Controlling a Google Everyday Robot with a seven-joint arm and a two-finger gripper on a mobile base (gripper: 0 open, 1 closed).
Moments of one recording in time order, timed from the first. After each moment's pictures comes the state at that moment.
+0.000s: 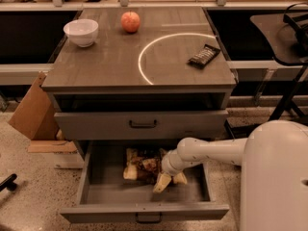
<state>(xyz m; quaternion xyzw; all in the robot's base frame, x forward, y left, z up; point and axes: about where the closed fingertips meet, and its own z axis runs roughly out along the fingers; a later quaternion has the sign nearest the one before) 0.565 -0.028 0.378 -0.62 0.73 0.16 0.23</state>
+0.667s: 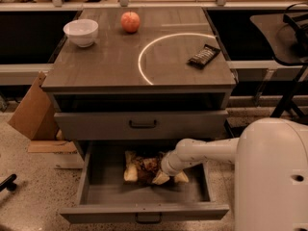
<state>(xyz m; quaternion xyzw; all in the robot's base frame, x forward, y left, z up) 0.568 -0.026 0.365 -0.63 0.73 0.14 0.23</state>
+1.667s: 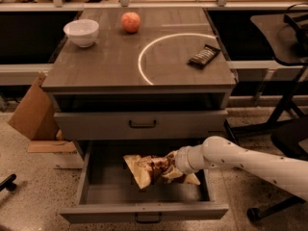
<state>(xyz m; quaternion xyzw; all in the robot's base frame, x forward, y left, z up) 0.543 -0.057 0.472 -0.64 0.68 0.16 0.33</state>
